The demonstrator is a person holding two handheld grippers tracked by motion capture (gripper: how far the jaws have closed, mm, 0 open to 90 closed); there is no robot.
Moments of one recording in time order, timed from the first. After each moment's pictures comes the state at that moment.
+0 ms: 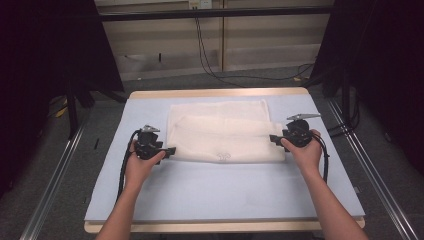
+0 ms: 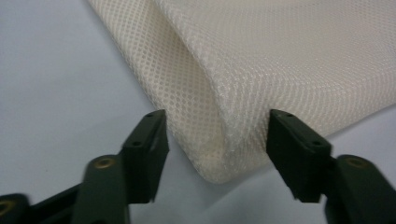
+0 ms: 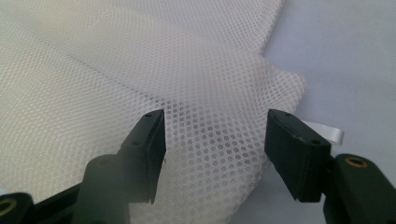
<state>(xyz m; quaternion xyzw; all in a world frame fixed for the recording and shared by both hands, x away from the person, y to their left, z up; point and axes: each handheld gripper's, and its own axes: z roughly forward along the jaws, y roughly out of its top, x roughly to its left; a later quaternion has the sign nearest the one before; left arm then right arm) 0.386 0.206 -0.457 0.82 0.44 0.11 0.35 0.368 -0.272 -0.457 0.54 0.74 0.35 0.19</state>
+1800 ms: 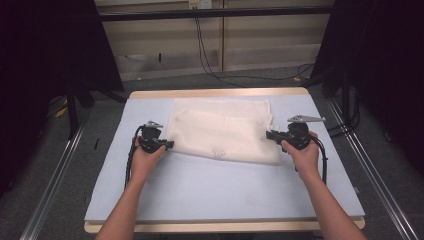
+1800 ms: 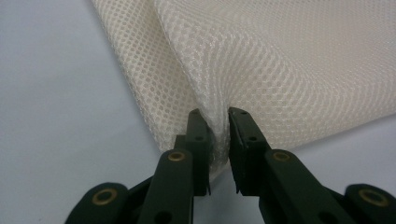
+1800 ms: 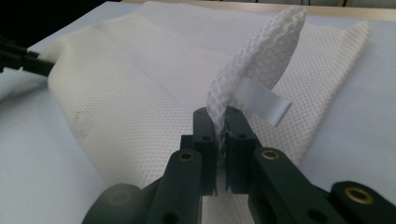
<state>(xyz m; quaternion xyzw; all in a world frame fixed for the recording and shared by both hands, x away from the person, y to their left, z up) 0.411 0.200 -0.470 0.82 0.44 0.11 0.35 0.352 -0.260 -0.448 0.49 0.72 0.47 0.15</state>
